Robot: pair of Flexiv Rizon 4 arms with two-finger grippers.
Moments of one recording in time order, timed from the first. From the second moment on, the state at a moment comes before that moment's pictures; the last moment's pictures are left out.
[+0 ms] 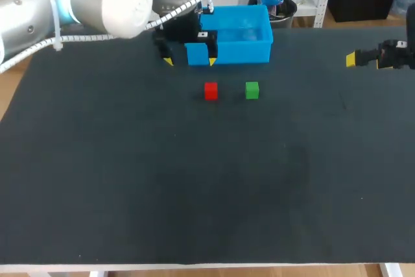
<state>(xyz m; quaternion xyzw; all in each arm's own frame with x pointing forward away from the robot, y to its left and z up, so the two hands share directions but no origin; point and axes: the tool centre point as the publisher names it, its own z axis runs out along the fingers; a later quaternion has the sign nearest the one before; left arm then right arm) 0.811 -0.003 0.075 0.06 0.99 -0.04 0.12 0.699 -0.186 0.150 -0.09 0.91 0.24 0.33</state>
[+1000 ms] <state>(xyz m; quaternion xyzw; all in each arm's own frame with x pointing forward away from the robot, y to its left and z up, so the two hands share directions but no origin) 0.797 -0.043 0.033 -0.01 1.00 -0.03 0.09 0.699 -0.186 0.150 -0.09 0.91 0.24 0.33</state>
